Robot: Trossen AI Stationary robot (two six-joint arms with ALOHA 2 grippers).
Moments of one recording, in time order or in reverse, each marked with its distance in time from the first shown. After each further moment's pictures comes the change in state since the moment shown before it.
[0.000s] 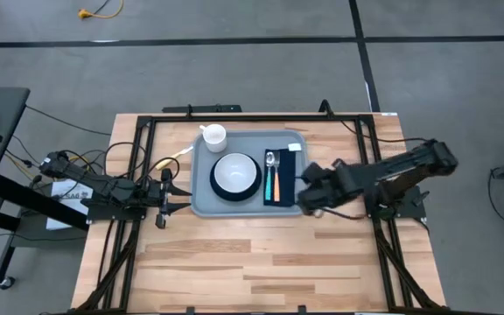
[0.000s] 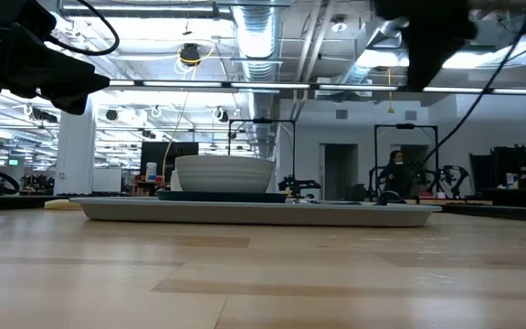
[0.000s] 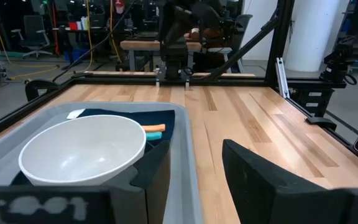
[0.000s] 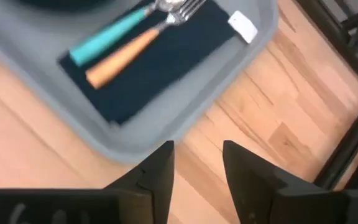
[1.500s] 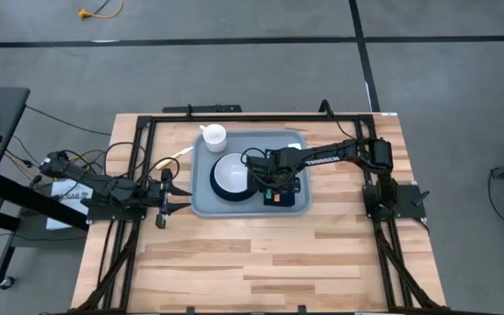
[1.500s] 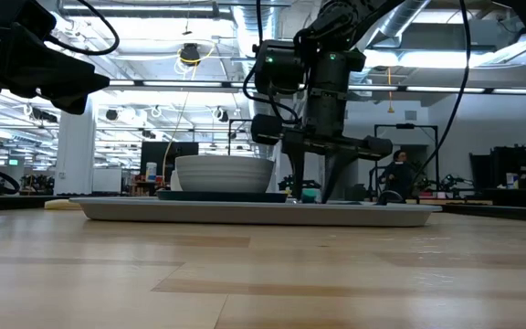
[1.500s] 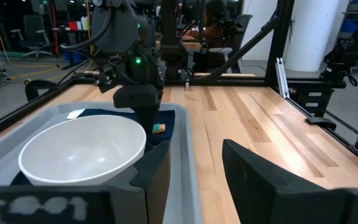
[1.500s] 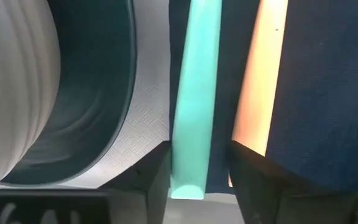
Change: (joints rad) left arm 0.000 0.000 0.000 0.000 0.000 0.000; right arm -0.388 0.520 0.110 0.550 -0.600 0.444
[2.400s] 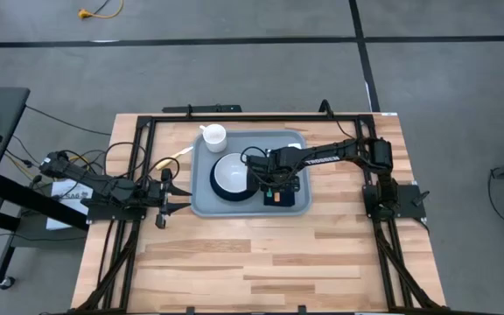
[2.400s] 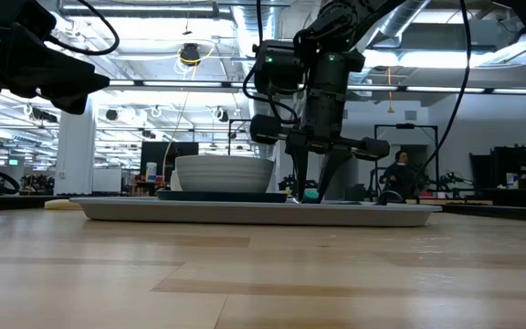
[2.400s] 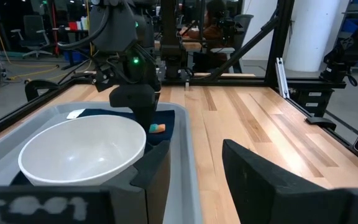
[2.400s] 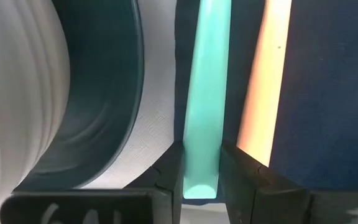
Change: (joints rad) left arm 0.000 0.000 0.000 0.000 0.000 0.000; right arm -0.003 0.000 0.000 0.013 0.023 -0.002
